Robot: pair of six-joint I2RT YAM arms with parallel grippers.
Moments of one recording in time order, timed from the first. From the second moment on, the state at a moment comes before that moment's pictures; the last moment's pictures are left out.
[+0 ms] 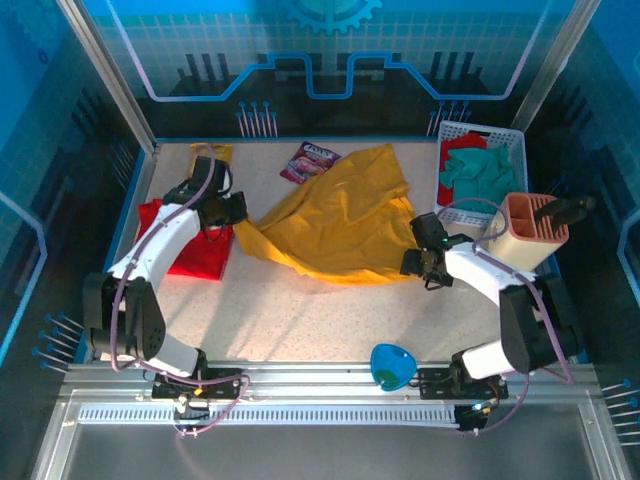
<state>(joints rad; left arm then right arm) -0.10 1.52 1.21 -0.68 0.07 -0.42 0.28 1.46 0.76 -0.60 0.18 0.58</state>
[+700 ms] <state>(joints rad) -0.12 1.40 0.93 -0.69 0.12 -0.48 0.16 1.53 0.77 -0.47 0.04 0.58</state>
